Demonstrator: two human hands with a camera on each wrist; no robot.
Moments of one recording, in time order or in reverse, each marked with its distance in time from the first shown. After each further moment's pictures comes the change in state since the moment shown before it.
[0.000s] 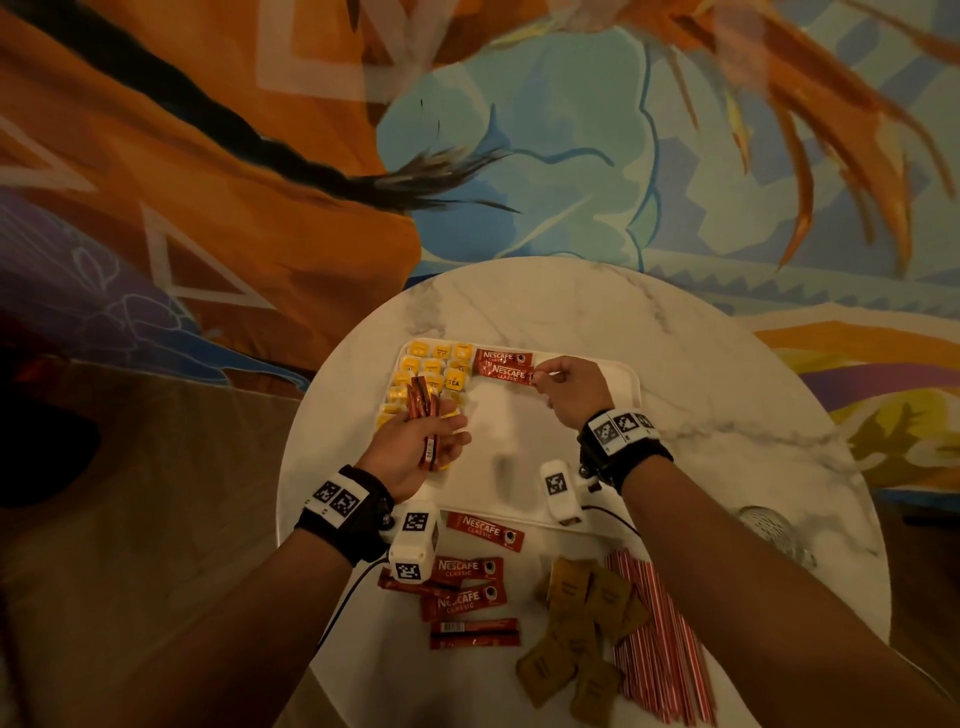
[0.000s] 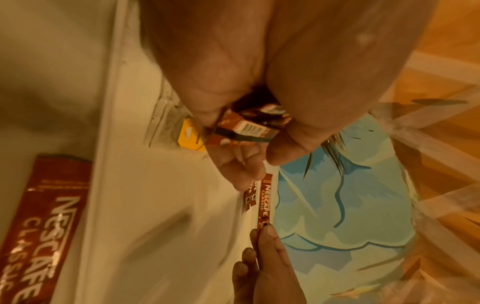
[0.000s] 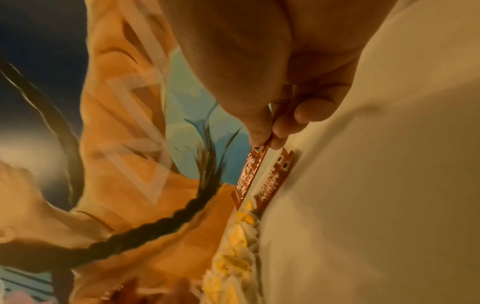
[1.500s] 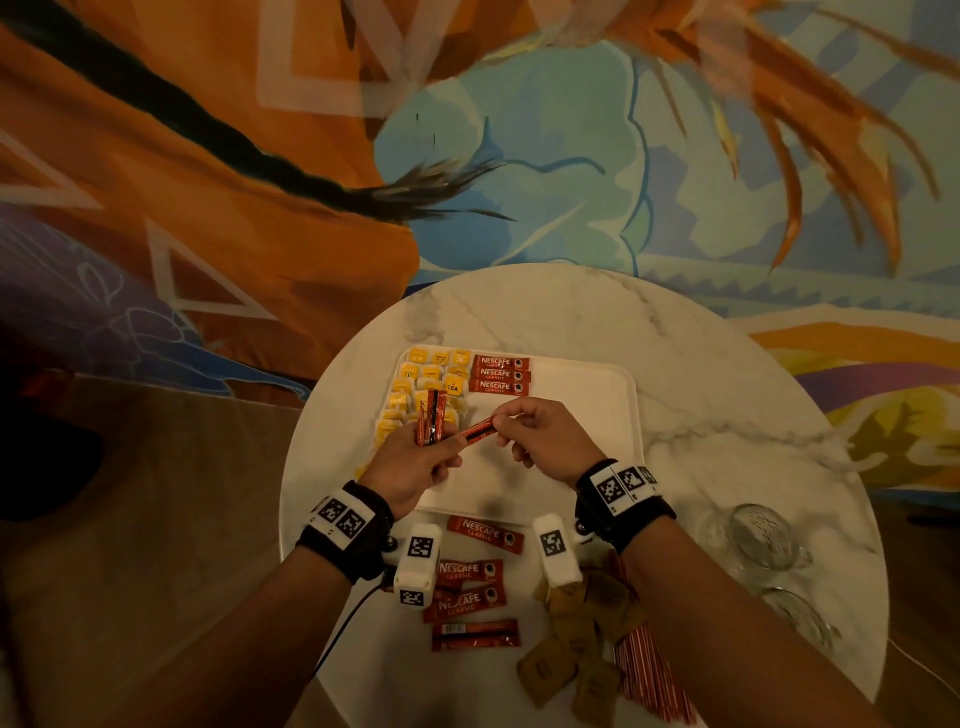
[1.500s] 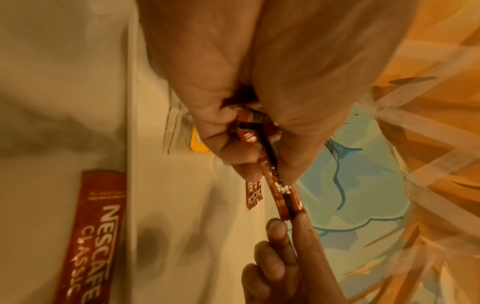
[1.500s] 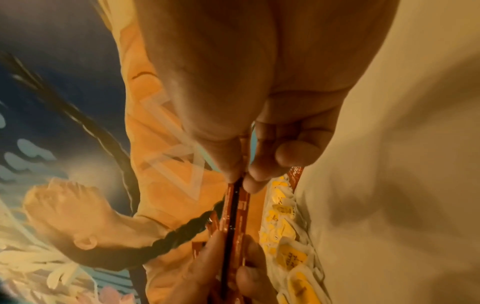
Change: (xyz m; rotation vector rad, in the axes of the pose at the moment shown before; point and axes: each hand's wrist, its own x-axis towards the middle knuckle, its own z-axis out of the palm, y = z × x) left_hand -0.011 -0.012 -0.004 0.320 -0.020 0.105; right_hand -0.077 -0.011 0.009 0.255 -0.380 -0.104
